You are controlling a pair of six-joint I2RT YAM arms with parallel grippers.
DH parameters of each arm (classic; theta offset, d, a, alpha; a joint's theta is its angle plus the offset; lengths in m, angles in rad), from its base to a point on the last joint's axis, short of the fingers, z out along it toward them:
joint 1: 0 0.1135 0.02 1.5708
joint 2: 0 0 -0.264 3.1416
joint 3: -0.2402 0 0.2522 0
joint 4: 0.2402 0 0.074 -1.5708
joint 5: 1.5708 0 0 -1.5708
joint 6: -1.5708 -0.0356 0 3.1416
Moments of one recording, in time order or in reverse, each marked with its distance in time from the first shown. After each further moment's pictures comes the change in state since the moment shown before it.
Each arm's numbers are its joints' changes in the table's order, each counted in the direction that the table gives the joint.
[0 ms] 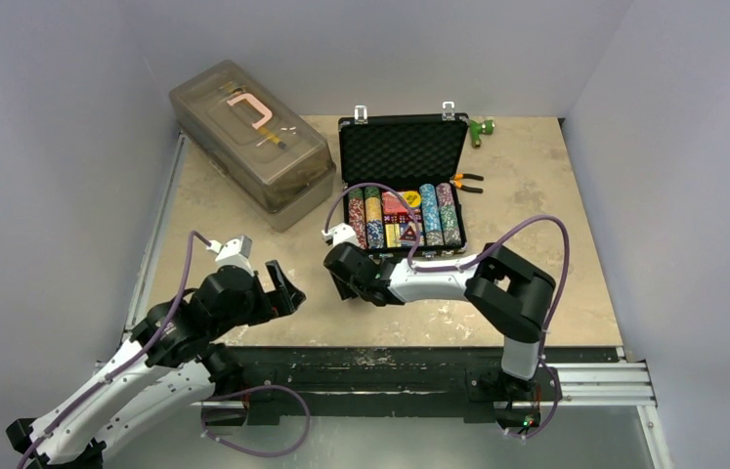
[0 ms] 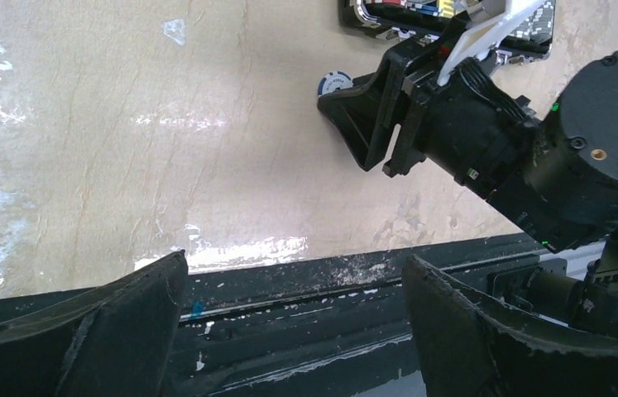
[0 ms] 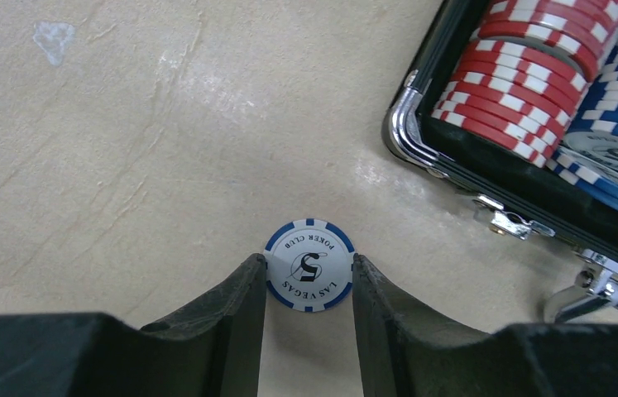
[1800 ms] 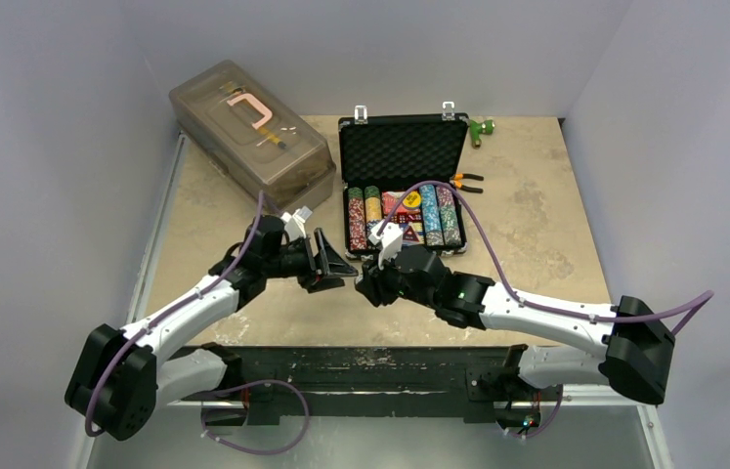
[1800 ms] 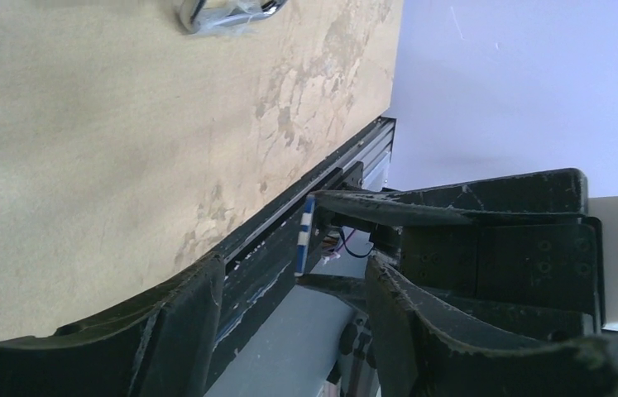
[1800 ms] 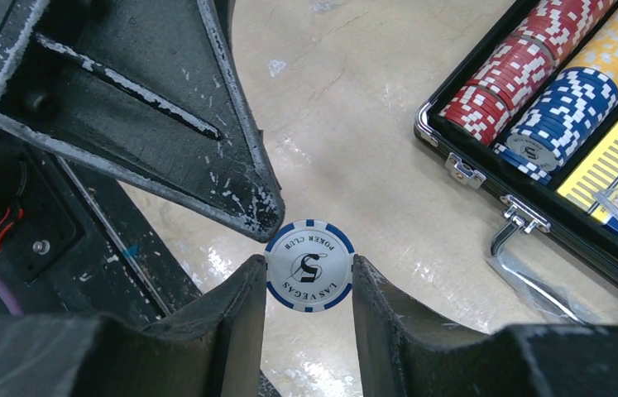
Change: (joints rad) left arm 0.327 -0.601 0.163 -0.924 0.877 0.088; right arm -0.027 0.666 0.363 -0.098 -0.251 0.138
